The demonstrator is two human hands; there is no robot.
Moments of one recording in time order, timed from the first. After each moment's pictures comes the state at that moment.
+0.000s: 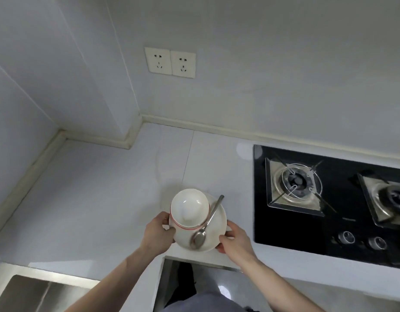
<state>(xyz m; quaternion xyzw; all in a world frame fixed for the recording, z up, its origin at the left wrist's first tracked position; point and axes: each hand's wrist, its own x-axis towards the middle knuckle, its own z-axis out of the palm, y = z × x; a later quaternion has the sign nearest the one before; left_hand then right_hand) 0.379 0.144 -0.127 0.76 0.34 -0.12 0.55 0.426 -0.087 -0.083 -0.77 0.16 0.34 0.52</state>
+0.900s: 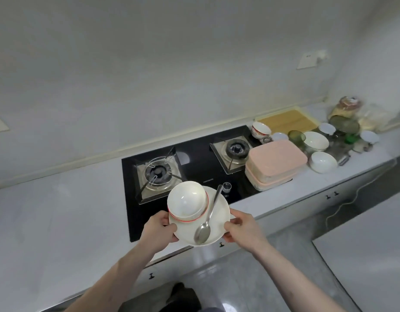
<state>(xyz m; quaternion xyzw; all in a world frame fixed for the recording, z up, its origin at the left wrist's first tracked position) 0.401 -0.282 -0.035 0.81 0.14 -0.22 0.52 0.339 -0.523 -0.003 -0.76 0.25 0.16 0.58</state>
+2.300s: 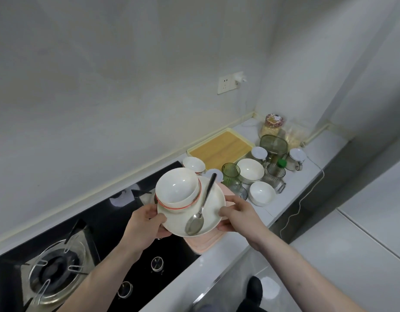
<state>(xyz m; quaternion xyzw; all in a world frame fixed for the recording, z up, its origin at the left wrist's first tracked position) 0.610 -0.562 0.019 0.75 0.02 -0.26 0.60 0.496 -0.793 0.040 -0.65 0.33 0.02 0.69</state>
